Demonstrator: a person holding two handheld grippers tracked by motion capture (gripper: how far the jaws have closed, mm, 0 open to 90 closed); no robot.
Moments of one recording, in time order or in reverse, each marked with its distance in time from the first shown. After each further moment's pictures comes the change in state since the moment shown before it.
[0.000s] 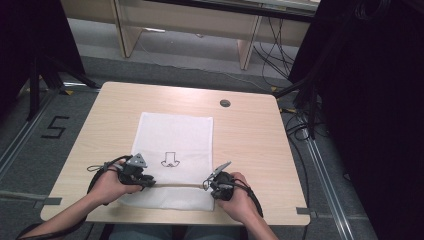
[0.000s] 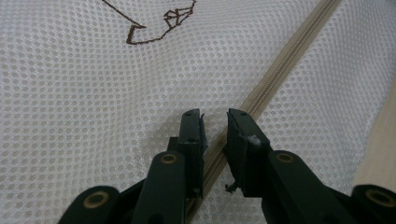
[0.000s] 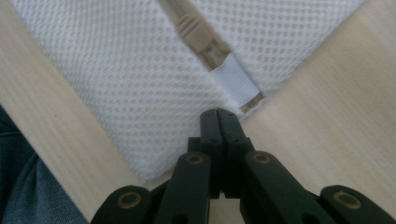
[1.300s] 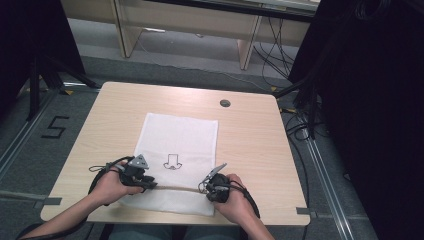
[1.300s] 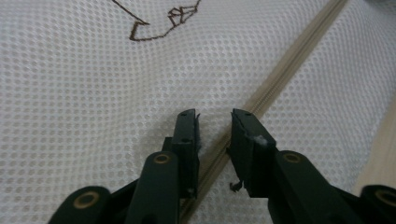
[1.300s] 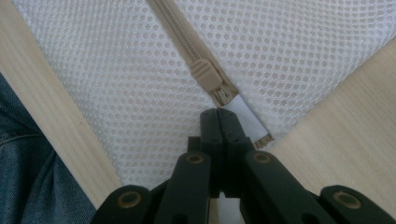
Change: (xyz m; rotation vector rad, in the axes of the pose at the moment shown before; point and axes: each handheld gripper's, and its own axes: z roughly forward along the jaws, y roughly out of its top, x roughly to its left) left arm -0.004 0.002 0.001 0.060 -0.024 0.072; right arm 0.010 0.004 0.003 -0.001 0.032 -0.006
